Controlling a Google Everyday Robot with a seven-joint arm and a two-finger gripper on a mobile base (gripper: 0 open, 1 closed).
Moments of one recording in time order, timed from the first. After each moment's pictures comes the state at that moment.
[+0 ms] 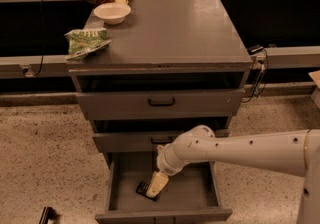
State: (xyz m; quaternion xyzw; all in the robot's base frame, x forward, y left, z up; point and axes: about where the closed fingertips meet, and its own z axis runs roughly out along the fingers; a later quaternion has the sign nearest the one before) arm 0.503 0.013 0.478 -0.61 0.75 0.15 0.21
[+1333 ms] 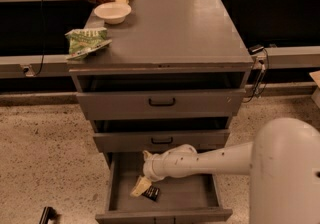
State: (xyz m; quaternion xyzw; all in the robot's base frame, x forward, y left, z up) arm 0.543 0.084 0.378 -0.58 0.73 0.20 0.31
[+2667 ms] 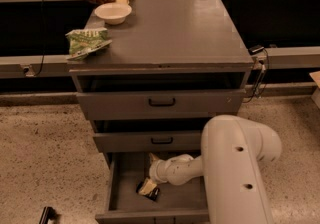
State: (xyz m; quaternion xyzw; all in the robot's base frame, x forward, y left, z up) arm 0.593 0.065 0.260 -0.59 0.72 0.14 0.34
